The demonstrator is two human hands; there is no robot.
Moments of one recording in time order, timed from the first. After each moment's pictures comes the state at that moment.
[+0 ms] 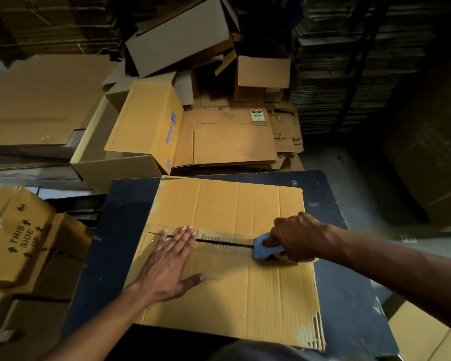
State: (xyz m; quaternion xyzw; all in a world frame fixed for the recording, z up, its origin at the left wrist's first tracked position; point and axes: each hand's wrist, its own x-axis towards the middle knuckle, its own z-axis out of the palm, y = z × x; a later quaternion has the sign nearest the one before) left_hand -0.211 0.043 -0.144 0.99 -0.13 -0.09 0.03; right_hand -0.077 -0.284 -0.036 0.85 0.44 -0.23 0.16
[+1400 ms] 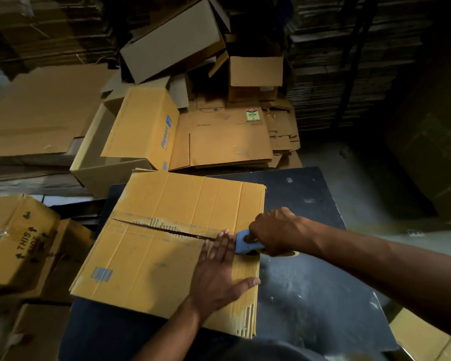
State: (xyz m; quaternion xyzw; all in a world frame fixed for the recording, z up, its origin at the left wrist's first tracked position) left_hand -0.204 -0.098 -0.167 0.99 -0.05 -0.08 0.12; right_hand -0.077 -0.266 -0.026 0.86 0.44 -0.20 0.16
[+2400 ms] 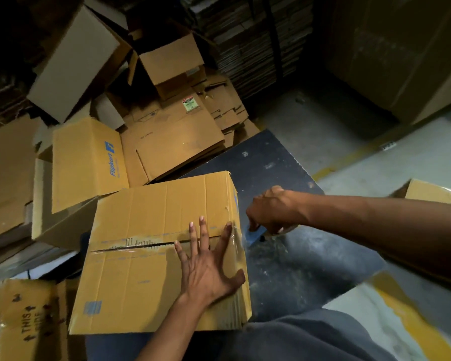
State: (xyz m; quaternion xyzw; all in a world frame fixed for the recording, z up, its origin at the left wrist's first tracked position) left_hand -0.178 -0.139 -0.109 0.98 -0.11 -0.18 -0.02; right_hand -0.071 -0.368 -0.064 0.89 0.36 -0.27 0.06
